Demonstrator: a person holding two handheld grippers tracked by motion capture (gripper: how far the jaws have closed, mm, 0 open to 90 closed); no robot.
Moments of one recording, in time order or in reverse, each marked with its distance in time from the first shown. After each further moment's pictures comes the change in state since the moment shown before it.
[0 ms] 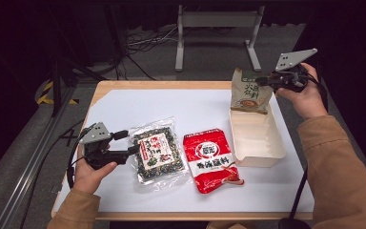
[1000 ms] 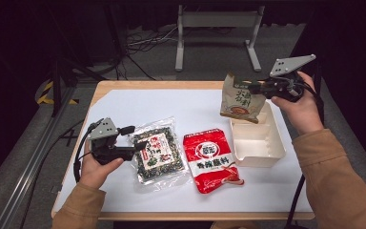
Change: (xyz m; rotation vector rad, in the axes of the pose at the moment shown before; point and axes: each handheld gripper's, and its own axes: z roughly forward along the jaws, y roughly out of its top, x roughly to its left) left arm -0.004 0.013 0.011 -0.008 -0.023 0.039; right arm 0.048 0.028 -0.013 -0.025 0.010 0.113
